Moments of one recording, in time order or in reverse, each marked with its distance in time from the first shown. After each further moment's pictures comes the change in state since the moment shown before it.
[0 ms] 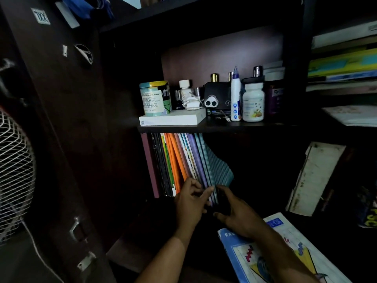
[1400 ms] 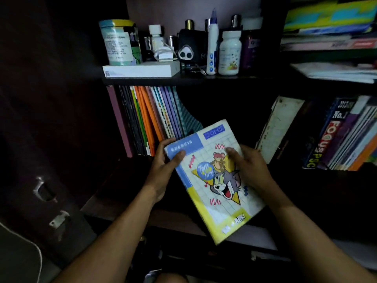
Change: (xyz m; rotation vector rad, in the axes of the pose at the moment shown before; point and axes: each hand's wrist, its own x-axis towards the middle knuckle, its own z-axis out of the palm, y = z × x) left_hand -0.033 0.020 -0.026 -0.360 -0.340 -0.144; right_hand -0.062 0.015 -0.054 0.282 0.411 0.117
